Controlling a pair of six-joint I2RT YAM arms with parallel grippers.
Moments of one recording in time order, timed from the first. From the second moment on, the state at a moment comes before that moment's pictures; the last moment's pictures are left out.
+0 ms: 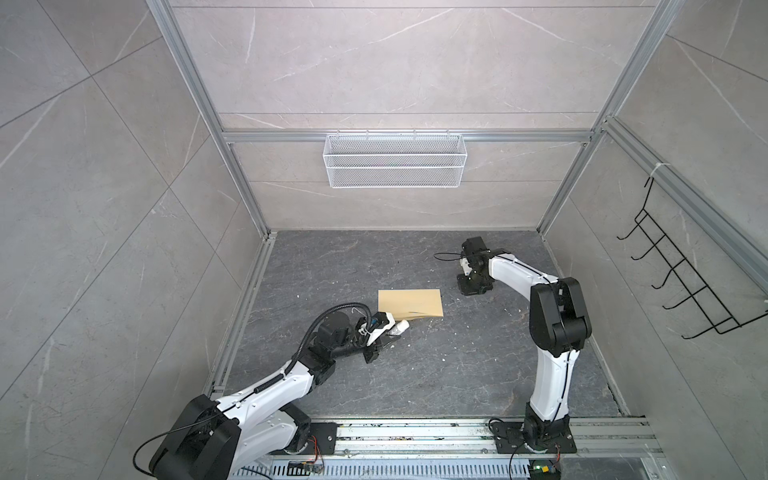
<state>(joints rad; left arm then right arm) -0.62 1.07 0.38 0.34 0.56 0.30 0.24 2.04 1.51 -0.79 0.06 0.08</state>
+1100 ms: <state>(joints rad) -0.62 1.08 0.35 0.57 0.42 0.09 0.27 1.26 1.16 -0.47 -0.49 0.27</state>
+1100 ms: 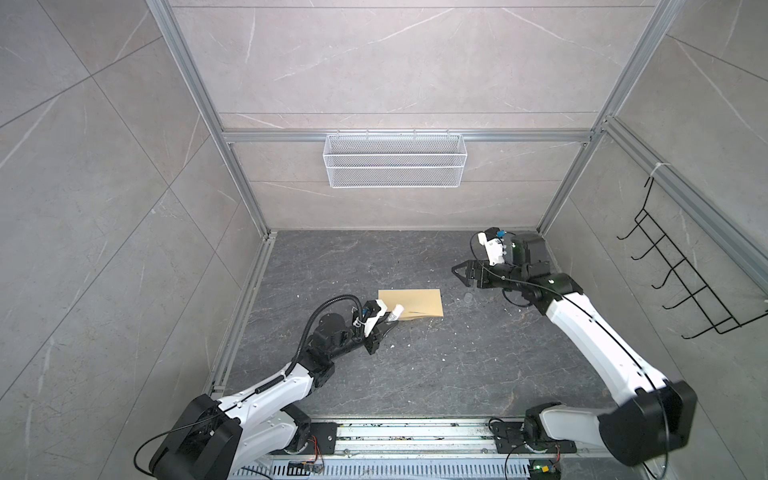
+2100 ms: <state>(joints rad) -0.64 1.14 0.38 0.72 0.40 -0.11 0.80 1.40 1.10 -0.18 -0.26 0.41</state>
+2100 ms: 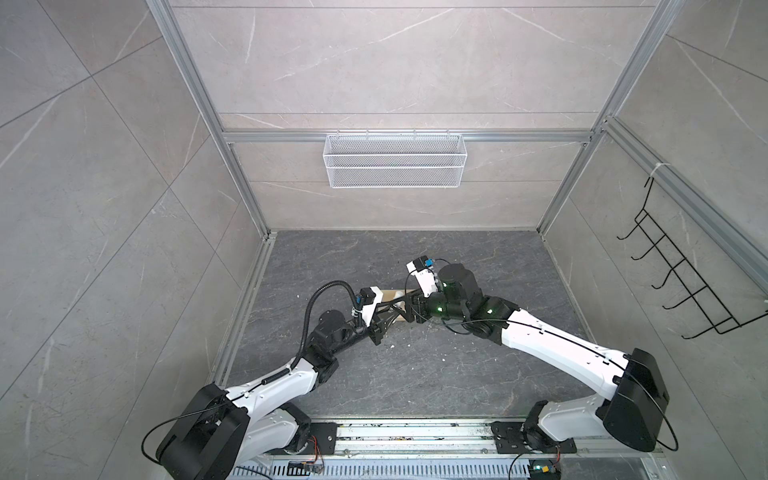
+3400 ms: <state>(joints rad) -0.53 0.98 0.44 0.46 0.93 -0.11 0.77 1.39 1.26 -0.48 -0.57 -0.18</state>
